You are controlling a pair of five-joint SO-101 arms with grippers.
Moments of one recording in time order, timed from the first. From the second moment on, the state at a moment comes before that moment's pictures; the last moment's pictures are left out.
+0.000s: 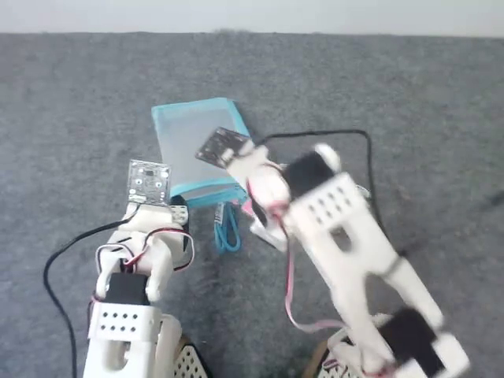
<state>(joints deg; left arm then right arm) -1.6 -73.6 81.7 44.6 0.6 -38.2 -10.1 2.6 99.8 22.1</state>
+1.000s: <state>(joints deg) 6.2 -73.6 81.6 44.6 1.1 -38.7 13.9 -17.7 100.7 13.0</state>
